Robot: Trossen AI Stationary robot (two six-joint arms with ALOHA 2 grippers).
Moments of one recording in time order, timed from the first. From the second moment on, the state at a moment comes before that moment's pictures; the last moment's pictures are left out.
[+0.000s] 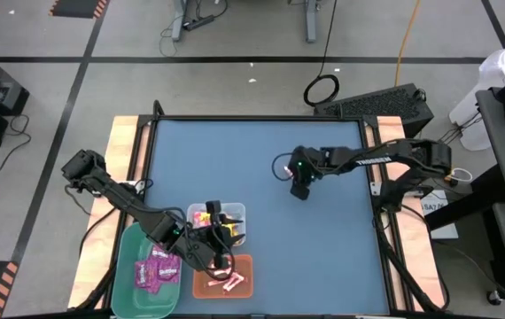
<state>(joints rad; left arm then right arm) -0.58 1.58 1.18 -0.32 -0.76 -0.18 -0.28 1.54 0.78 -0.34 0.03 0.14</state>
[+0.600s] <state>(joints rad) -0.58 1.58 1.18 -0.29 -0.72 -0.18 -0.26 1.59 0.75 -0.17 0.19 0.22</state>
